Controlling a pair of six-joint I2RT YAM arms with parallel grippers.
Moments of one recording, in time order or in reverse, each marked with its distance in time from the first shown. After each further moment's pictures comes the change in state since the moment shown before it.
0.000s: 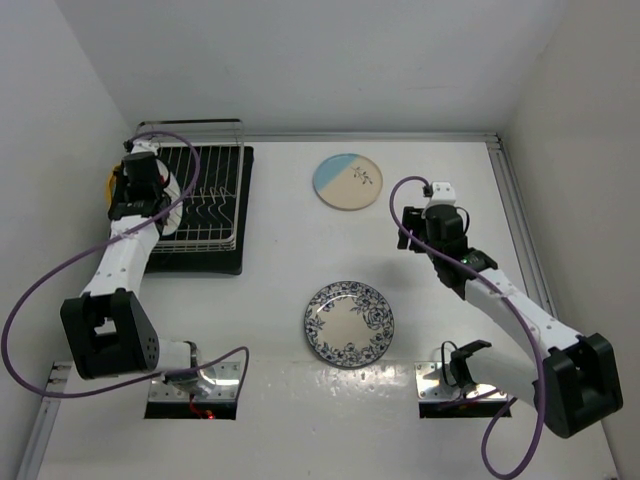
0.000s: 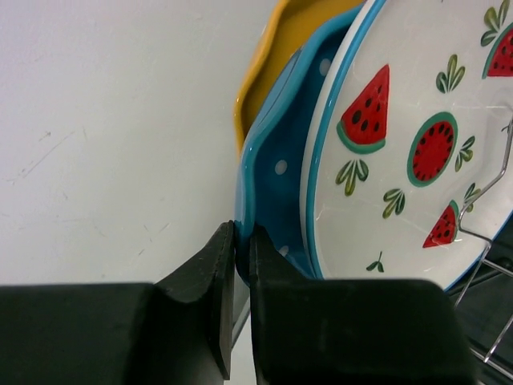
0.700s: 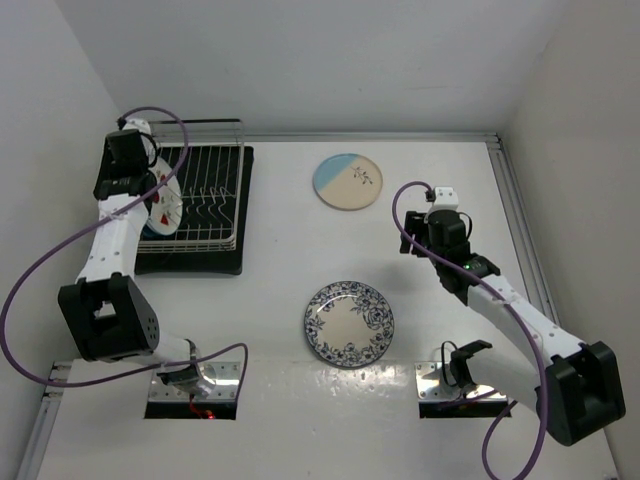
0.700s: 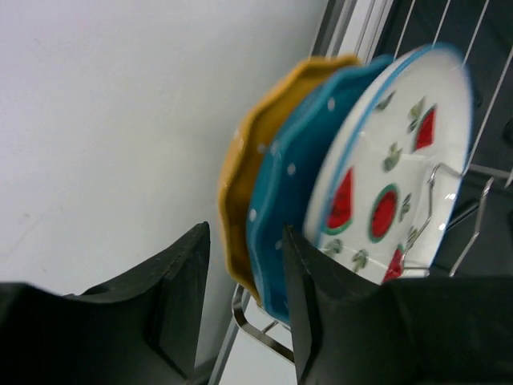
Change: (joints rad) left arm 0.054 0.104 0.211 -0.107 0.202 -0.013; right arm -0.006 -0.043 -0.042 0.000 0.002 -0.004
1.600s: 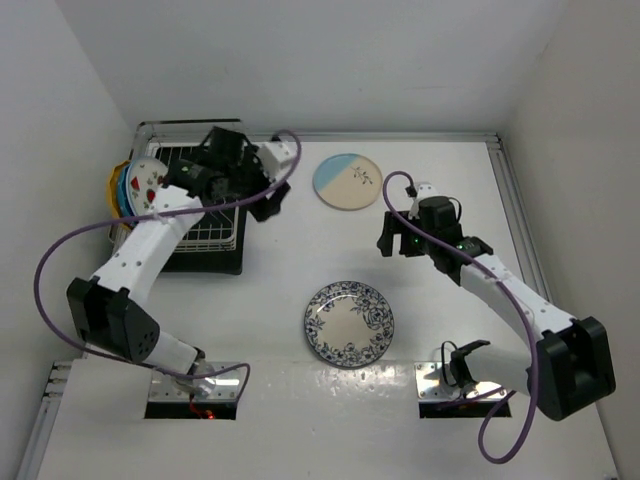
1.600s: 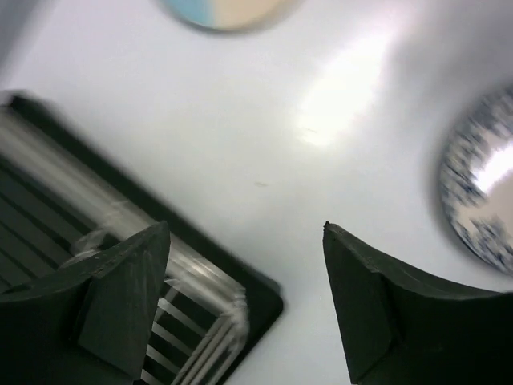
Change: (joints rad) left arm -0.537 0.006 0.262 -0.461 0.759 0.139; right arm 0.000 0.135 0.142 -0.156 -0.263 0.022
